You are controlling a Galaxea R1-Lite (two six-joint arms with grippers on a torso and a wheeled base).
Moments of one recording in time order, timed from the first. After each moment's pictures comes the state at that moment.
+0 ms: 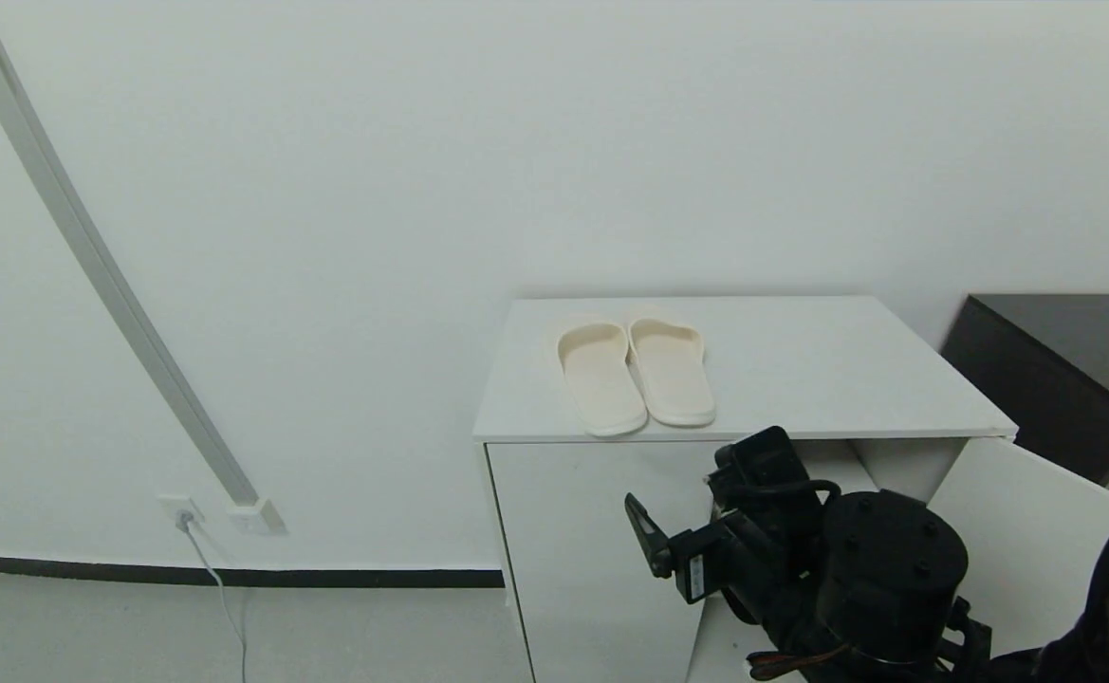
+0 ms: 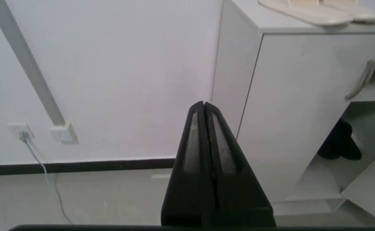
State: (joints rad) left arm 0.00 0.00 0.00 0.00 -0.02 -0.01; right arm 0.92 1.93 -0.51 -1.37 -0.48 -0.04
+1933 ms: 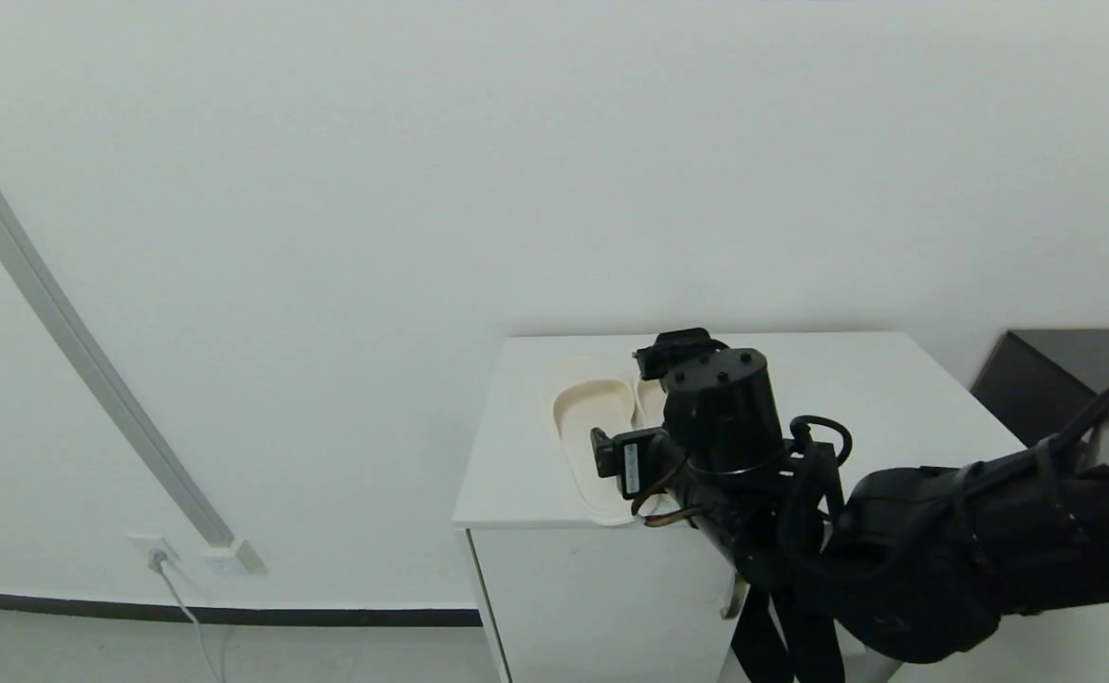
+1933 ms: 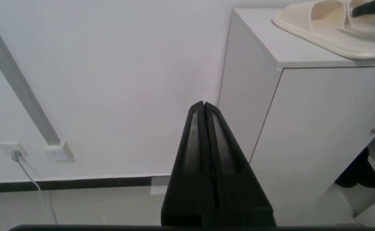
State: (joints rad) left arm 0.00 0.00 0.00 0.00 -0.03 -0.01; right arm 0.88 1.96 -1.10 -0.55 -0.56 0.22
